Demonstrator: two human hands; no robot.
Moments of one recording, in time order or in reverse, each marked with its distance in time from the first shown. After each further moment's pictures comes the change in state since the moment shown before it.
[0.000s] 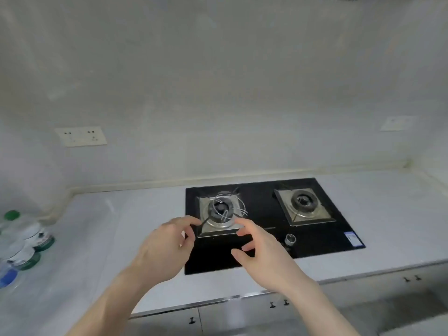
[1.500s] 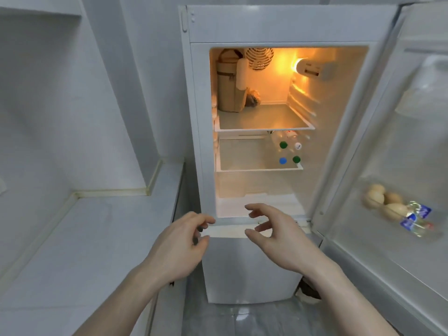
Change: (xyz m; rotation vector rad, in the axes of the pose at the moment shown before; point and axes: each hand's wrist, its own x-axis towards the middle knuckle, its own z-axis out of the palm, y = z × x) left_hand 0.130 0.716 0.416 -0.104 -0.774 1.362; right_hand -0.371 0.382 -0.392 0.069 1.186 0.991
